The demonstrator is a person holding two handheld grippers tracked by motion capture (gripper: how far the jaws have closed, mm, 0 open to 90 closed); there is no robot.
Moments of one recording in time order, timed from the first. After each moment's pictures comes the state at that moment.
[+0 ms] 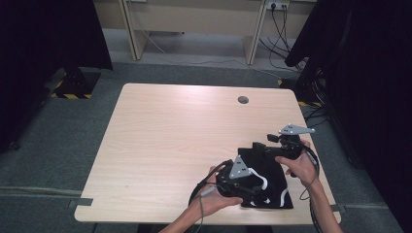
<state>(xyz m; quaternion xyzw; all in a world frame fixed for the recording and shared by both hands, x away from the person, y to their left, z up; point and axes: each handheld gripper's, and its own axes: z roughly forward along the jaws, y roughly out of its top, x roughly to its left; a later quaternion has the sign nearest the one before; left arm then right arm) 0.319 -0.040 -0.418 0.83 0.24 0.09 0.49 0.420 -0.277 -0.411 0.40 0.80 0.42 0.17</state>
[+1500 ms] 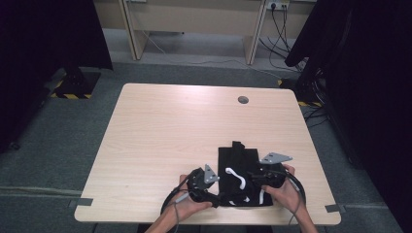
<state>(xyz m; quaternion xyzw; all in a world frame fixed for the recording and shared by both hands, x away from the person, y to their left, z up) 0.323 0.033 -0.477 0.87 0.33 0.12 0.36 0.368 -0.232 -0.470 0.38 0.84 0.34 0.17</state>
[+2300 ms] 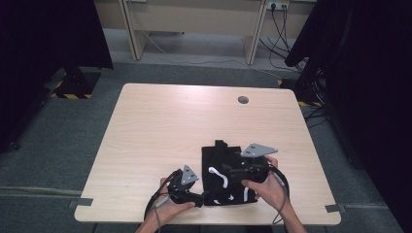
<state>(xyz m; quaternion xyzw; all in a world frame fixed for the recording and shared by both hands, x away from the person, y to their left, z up) 0.315 0.072 -0.483 0.84 0.36 0.13 0.39 0.355 -0.172 -0.410 0.33 0.84 0.41 0.15</state>
